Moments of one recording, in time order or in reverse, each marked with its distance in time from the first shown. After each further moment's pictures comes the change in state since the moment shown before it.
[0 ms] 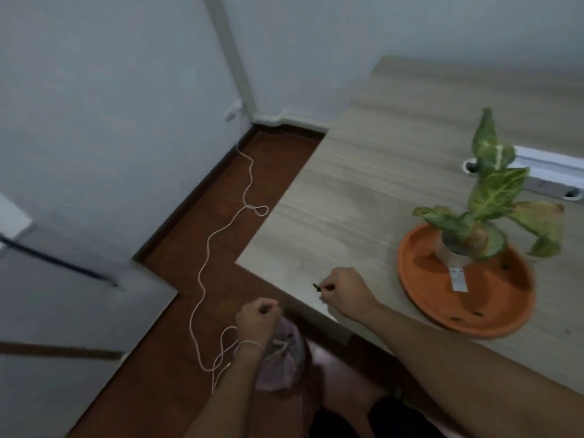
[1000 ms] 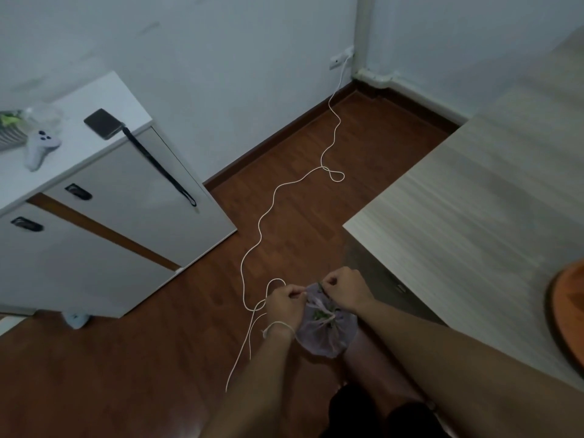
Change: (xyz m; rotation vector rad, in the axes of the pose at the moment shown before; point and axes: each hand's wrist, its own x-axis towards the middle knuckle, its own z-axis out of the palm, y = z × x) left_hand 0.029 -0.137 -0.093 -0.140 0.102 -0.236; right_hand 0.067 -0.142 0.180 -0.010 -0.257 0.000
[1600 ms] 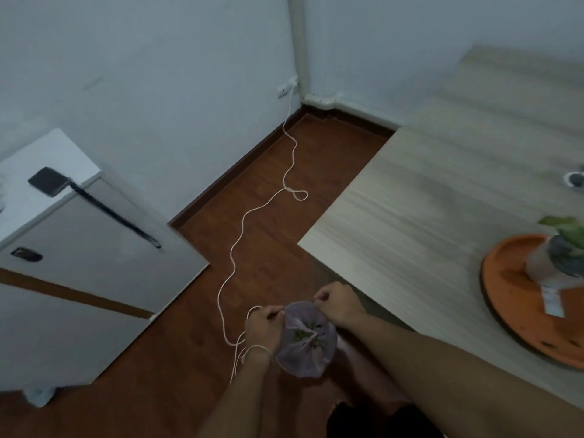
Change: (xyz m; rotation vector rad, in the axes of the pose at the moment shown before) left_hand -0.013 0.027 0.025 0.094 -0.088 0.138; right_hand -0.033 0.048 -0.043 0.139 0.096 0.183
